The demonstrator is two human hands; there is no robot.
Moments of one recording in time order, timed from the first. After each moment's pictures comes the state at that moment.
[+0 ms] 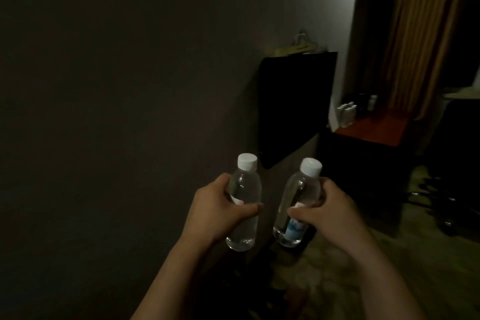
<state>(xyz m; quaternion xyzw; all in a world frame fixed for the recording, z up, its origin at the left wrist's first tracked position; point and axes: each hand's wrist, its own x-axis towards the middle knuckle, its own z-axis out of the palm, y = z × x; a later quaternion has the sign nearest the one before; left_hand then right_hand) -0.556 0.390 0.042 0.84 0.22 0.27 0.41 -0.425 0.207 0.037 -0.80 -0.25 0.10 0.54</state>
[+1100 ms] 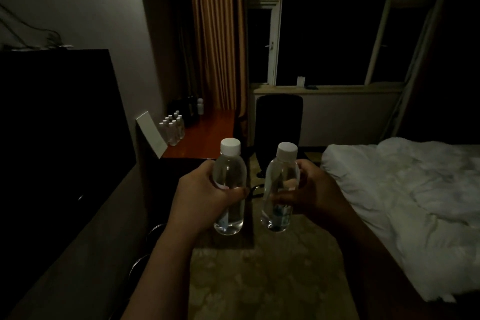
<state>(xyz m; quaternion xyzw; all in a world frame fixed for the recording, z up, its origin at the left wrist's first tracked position) 0.180 0.197 0.036 0.84 -0.08 0.16 0.52 0.180 -0.030 0.039 -0.85 -0.07 -0.10 0.52</state>
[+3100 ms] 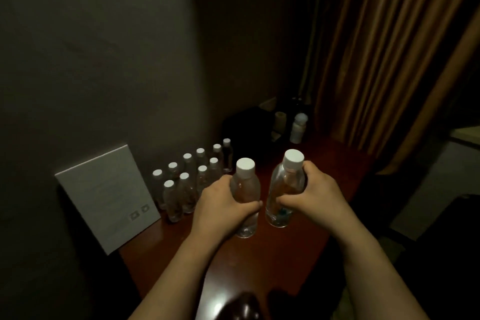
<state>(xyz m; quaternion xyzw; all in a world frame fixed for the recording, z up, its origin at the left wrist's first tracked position) 1.332 0.264 -0.057 0.85 0.31 0.21 0.38 1.460 0.107 -0.017 -0.86 -0.33 0.10 0.38</state>
